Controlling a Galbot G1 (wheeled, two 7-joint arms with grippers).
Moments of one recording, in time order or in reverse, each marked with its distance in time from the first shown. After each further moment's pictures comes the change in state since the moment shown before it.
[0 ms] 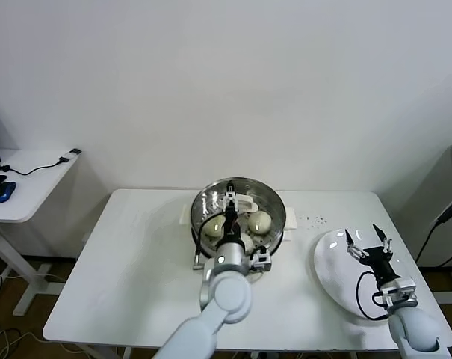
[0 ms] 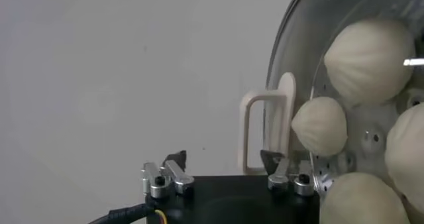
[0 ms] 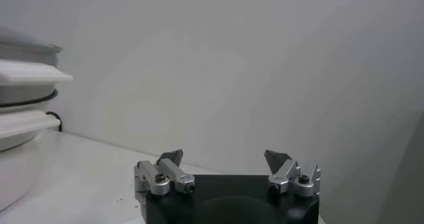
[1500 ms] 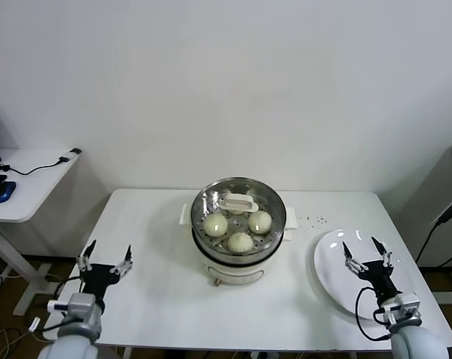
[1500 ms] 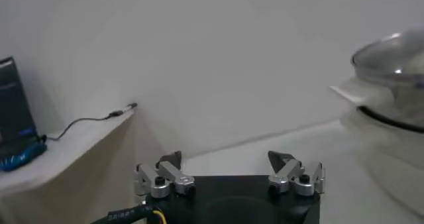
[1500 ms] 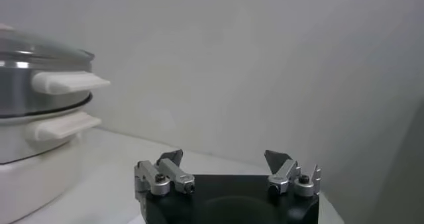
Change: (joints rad) left arm 0.634 0.101 -0.890 -0.312 -1.501 -0.495 -0.281; right arm -0.159 0.087 0.094 0.209 -0.039 -0.125 -0.039
